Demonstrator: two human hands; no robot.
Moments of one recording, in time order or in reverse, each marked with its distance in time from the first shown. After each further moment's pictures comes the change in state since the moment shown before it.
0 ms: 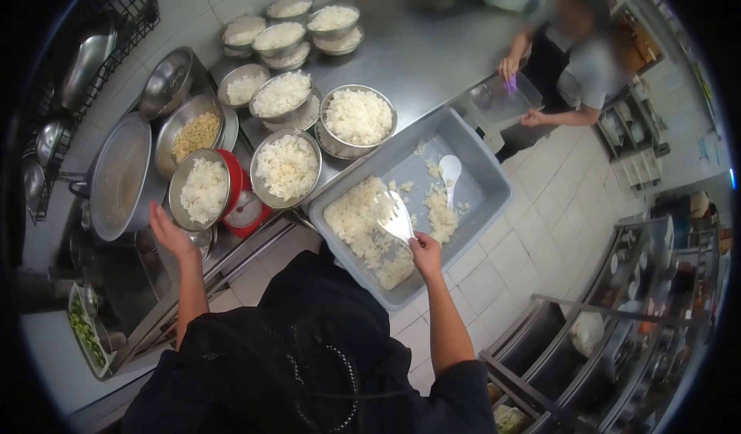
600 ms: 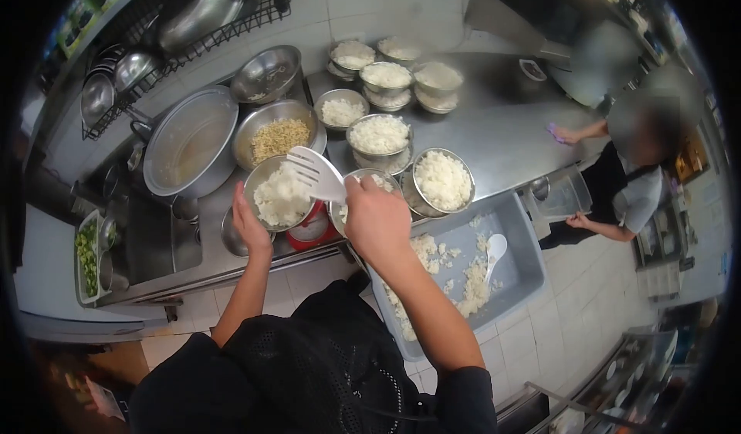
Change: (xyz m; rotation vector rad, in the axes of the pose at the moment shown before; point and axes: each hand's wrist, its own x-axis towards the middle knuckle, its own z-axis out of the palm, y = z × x) left_hand -0.015 -0.004 0.018 -0.057 0.011 0.018; right_hand -0.070 -0.404 0.166 -0.800 -0.205 -1.042
